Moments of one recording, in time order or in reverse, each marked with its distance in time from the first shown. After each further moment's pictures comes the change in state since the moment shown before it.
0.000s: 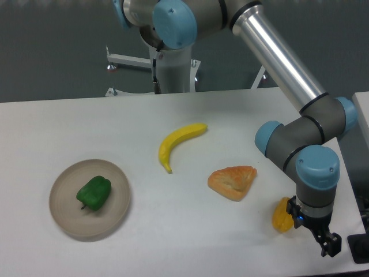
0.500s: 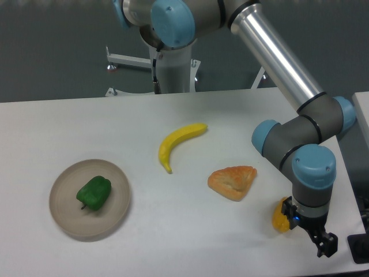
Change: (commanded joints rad) arm -0.015 0.061 -0.076 -0.005 -0.046 -0.101
